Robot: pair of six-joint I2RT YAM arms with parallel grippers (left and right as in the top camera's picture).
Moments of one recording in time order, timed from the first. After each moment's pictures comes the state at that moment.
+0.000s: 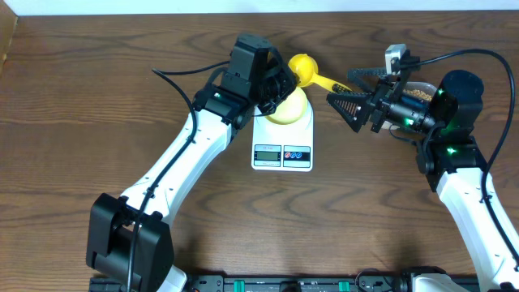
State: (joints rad) left arm -0.46 1.70 1.38 -0.33 0.31 -1.14; right arm 0.05 1.31 0.88 0.24 -1.00 0.36
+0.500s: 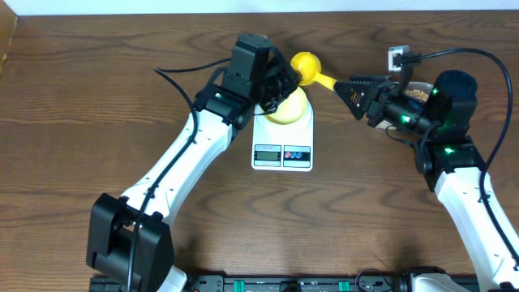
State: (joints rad) left arm -0.48 1.70 1.38 -0.28 0.33 -1.10; right arm 0.08 1.31 0.88 0.15 -0.83 0.50
